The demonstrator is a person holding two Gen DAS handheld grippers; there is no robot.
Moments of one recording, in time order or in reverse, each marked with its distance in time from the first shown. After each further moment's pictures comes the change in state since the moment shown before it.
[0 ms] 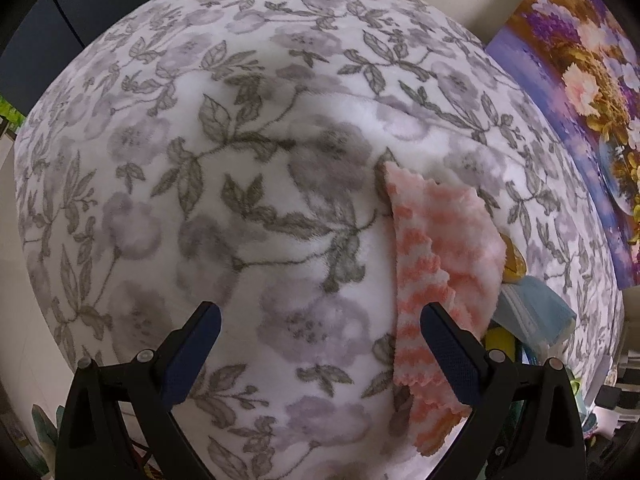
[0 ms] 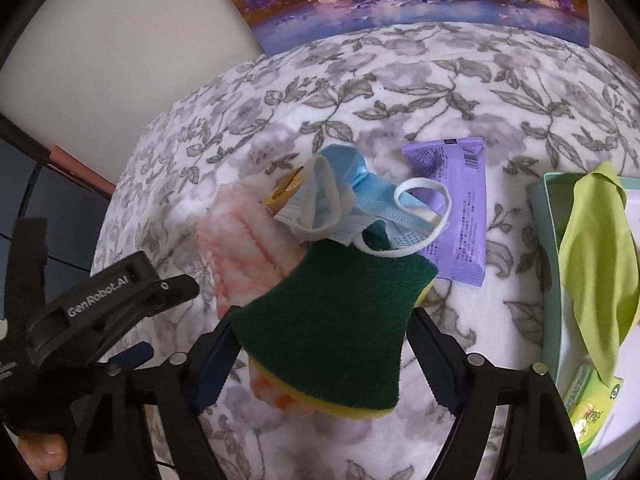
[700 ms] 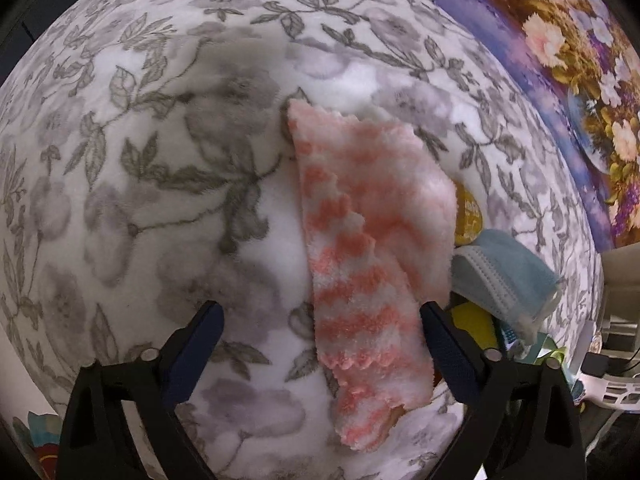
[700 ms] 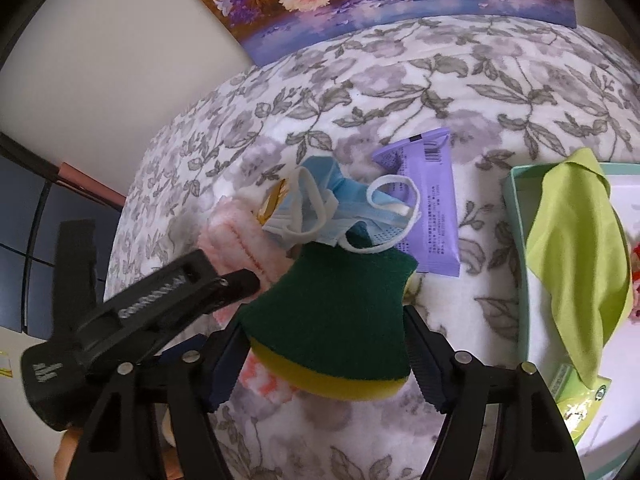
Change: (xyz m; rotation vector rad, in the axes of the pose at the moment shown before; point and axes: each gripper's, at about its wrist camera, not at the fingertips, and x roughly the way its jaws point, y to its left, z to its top) left arm 0.032 -0.051 -0.015 0.073 0.102 -0.136; right arm -0.016 -0.026 0.003 0.051 -0.001 0.058
